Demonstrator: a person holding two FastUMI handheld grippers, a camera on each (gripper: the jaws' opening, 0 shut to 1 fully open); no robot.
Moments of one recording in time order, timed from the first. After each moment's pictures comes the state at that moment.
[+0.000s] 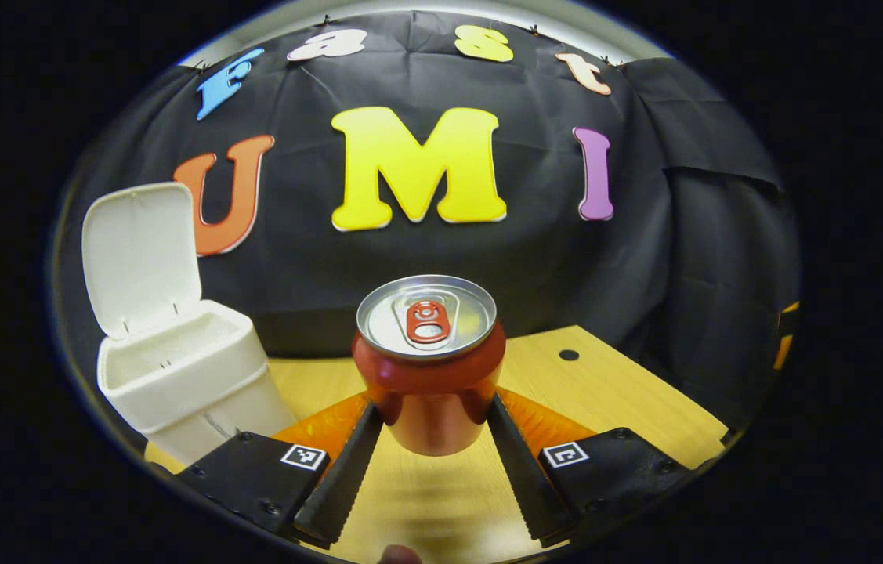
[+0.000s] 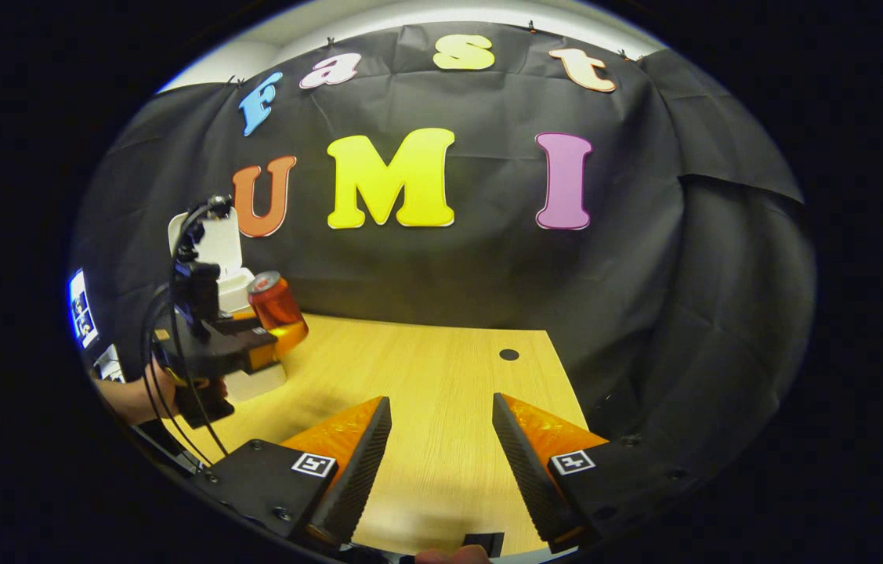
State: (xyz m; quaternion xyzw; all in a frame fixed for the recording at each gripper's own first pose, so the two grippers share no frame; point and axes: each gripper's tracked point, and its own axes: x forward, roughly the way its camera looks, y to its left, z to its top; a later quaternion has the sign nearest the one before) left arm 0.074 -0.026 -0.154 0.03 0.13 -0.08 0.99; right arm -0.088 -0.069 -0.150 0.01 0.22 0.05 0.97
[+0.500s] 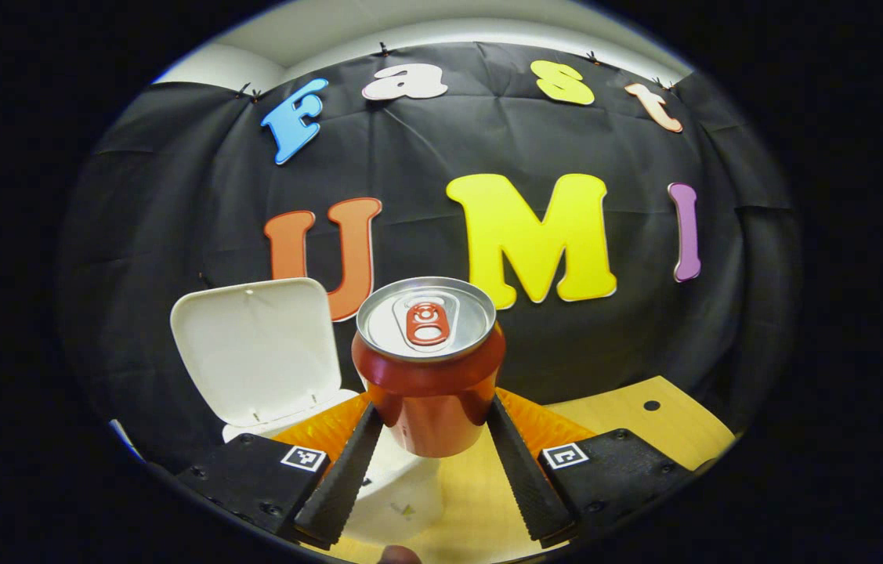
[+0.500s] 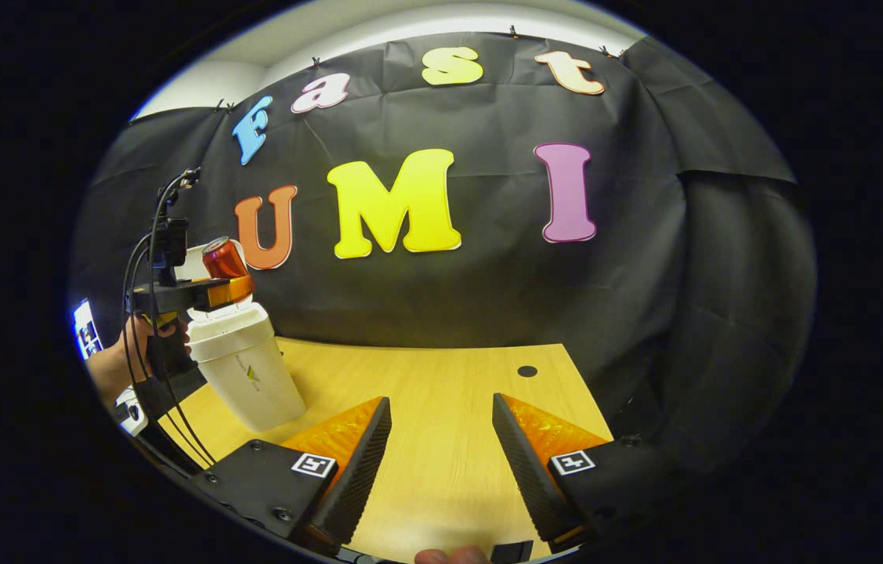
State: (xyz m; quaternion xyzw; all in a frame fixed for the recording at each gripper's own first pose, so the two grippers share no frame) left arm 0.100 0.117 -0.069 0.04 0.08 0.06 0.99; right arm -0.071 -0.035 -0.137 0.05 0.20 0.07 0.98
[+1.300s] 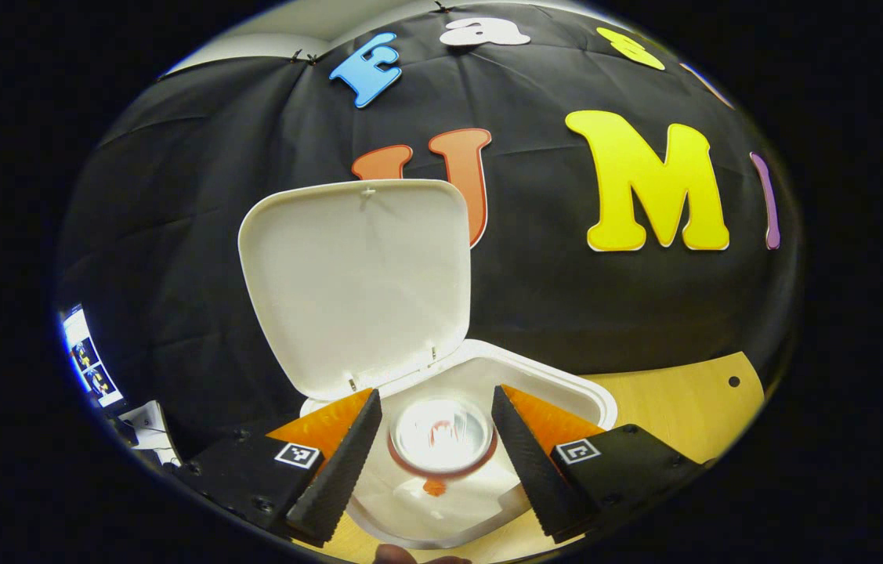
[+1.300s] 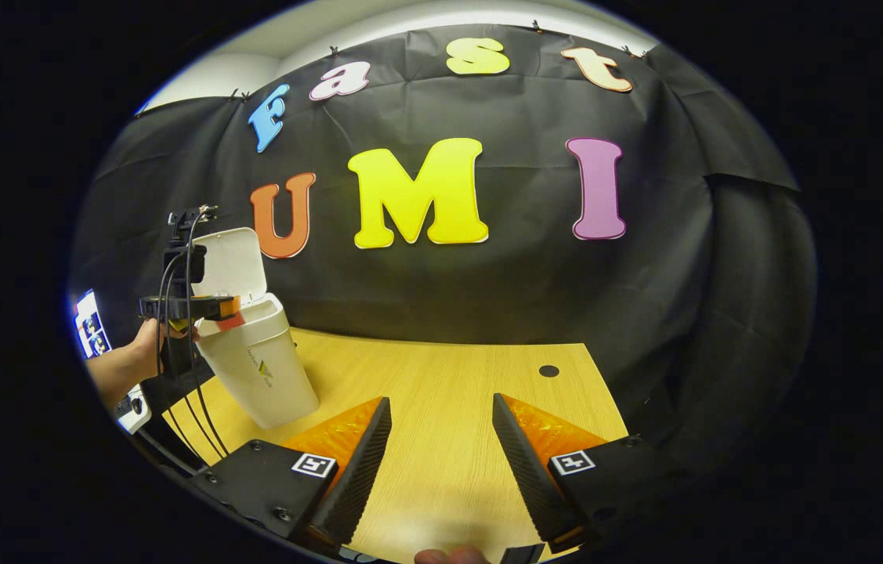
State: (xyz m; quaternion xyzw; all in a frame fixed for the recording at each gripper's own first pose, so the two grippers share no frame) left arm 0.105 0.226 -0.139 0.04 0.16 0.19 0.97; right arm -0.056 -0.010 -0.151 0.03 0.21 0.10 0.97
